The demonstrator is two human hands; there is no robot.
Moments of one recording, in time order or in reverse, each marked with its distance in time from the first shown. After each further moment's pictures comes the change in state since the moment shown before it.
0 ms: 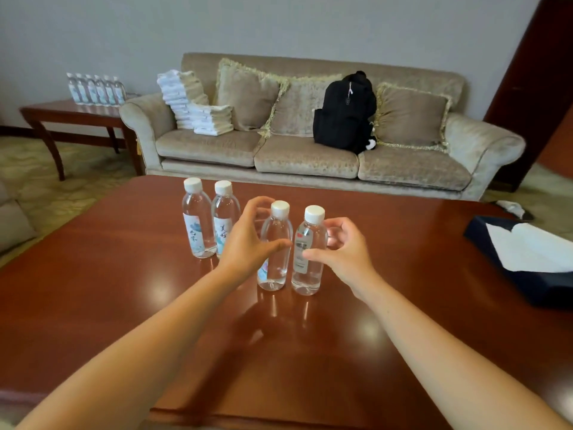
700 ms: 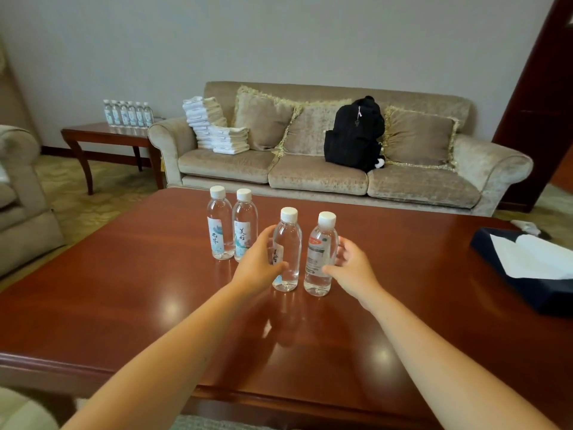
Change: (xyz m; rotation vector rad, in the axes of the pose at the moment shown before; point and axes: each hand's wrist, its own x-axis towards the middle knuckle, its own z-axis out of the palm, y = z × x) left_hand -0.035 -0.015 -0.001 0.101 -0.098 -0.183; right_hand -0.013 0.020 0.004 -0.086 -0.080 0.070
